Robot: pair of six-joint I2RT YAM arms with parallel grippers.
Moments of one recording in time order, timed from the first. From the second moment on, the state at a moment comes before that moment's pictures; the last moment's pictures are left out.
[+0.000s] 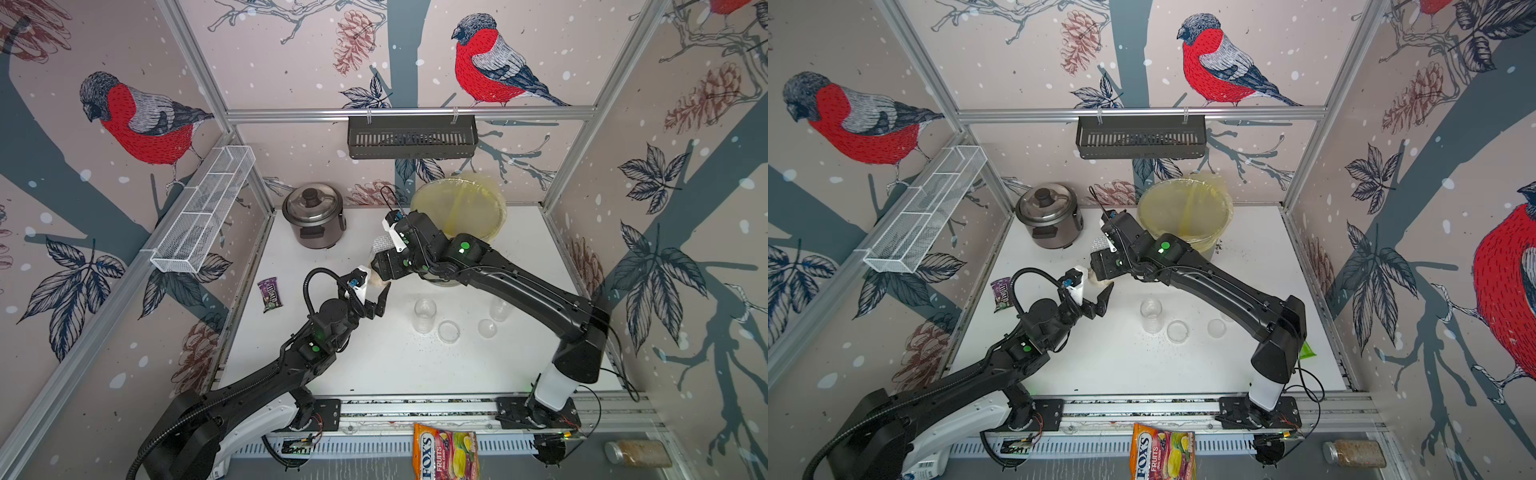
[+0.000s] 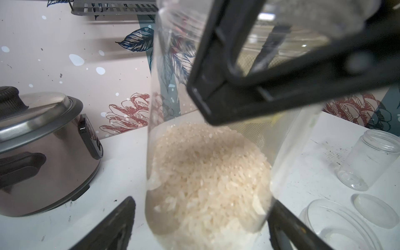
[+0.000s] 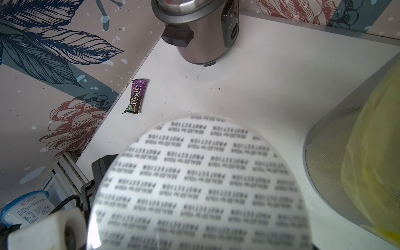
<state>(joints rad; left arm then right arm) -0.71 0.92 0.32 0.53 -0.21 0.03 0.99 1.73 1.79 -0.79 0.02 0.44</state>
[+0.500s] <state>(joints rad) -0.71 0.88 0.31 0.56 -0.20 0.03 1.01 1.69 1.77 -0.76 -0.04 0.45</state>
